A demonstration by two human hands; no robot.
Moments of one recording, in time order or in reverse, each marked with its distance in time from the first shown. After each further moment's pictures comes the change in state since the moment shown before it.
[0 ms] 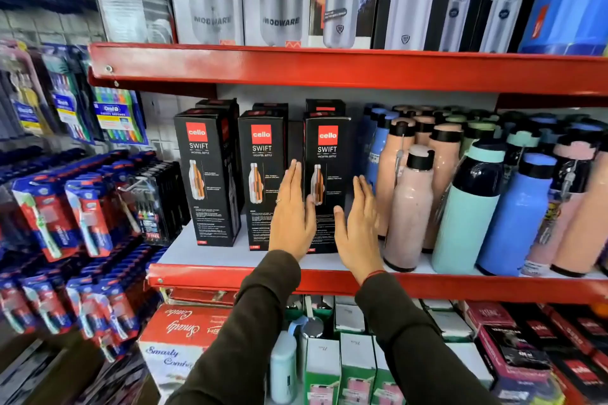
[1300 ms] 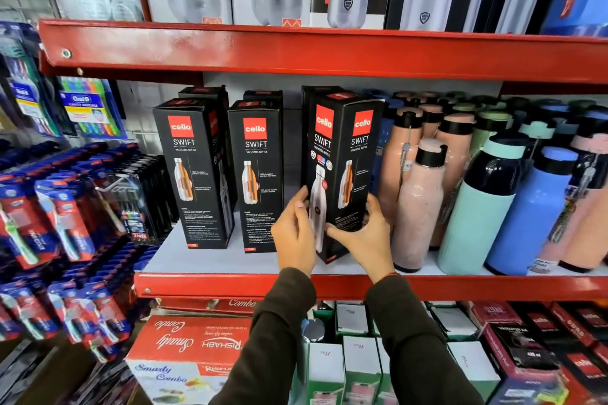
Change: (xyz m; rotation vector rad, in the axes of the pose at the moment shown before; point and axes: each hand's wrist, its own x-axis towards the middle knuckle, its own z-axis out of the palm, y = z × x) left_hand -0.017 -0.009 0.034 -0.621 0.169 -0.476; right_hand 0.010 0.033 0.011 0.408 -0.041 0.294
